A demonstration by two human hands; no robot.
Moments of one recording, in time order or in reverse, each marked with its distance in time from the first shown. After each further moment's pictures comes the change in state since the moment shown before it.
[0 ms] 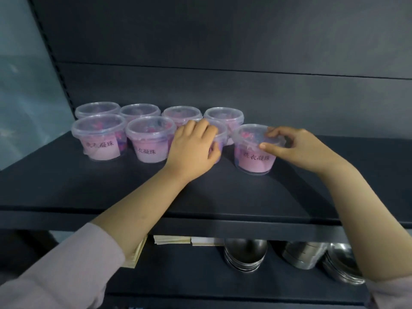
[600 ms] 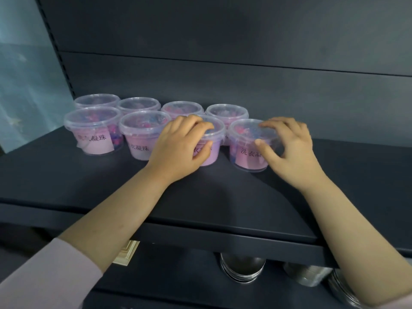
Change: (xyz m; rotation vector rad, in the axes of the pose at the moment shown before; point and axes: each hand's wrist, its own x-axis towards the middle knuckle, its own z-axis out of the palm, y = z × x) left_hand -0.005 -0.010 0.004 -0.061 0.057 -0.003; right_hand 0.014 0.012 0.038 -0.150 0.281 -0.271
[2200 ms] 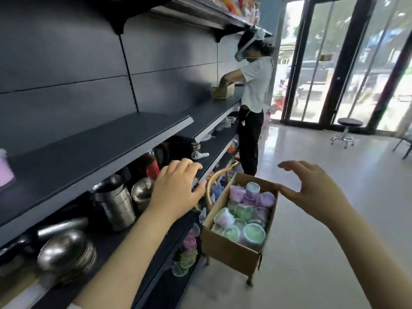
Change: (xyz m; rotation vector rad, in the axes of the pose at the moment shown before) left_hand -0.107 0.389 -0.119 -0.709 -0.276 0.689; right_hand -0.492 -0.214 -0.316 -0.808 0.249 1.116
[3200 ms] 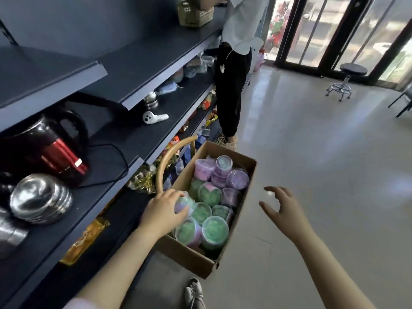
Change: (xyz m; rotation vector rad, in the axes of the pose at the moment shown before) left_hand 0.111 0.058 0.335 -0.302 -0.641 -0.263; right_hand 0.109 0.281 0.202 0.264 -0.316 0.390
